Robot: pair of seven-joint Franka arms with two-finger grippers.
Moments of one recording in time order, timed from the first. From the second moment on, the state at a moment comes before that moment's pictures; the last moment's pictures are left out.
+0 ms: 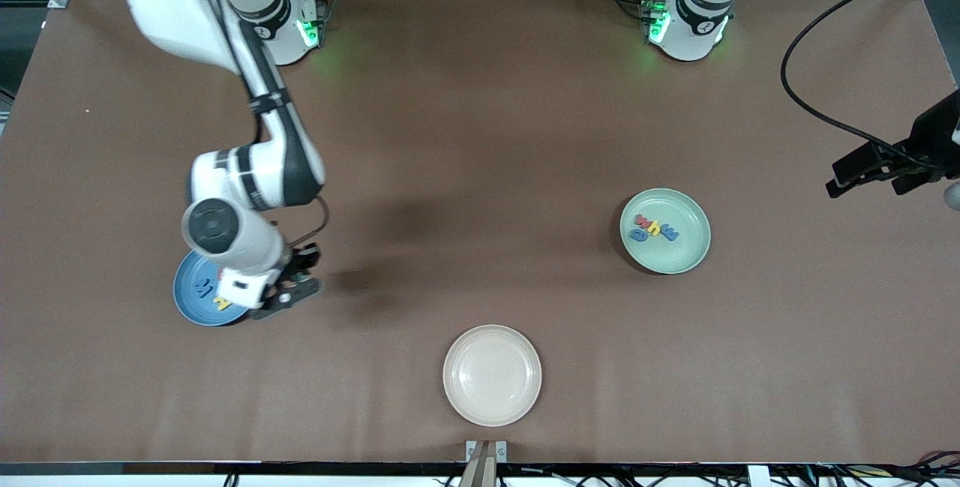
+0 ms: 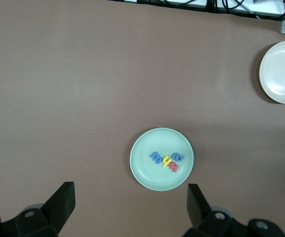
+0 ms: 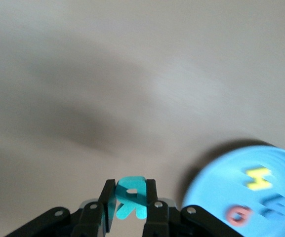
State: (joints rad) left arm -0.17 0.12 0.15 -1.43 -0.09 1.64 -0.09; right arm 0.42 0.58 -0.27 -1.62 0.09 2.10 -0.32
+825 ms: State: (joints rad) left arm -0.15 0.12 0.16 -1.42 -0.09 1.54 -0.09; right arm 0.24 0.54 -0.27 -1.65 0.05 2.10 -0.43
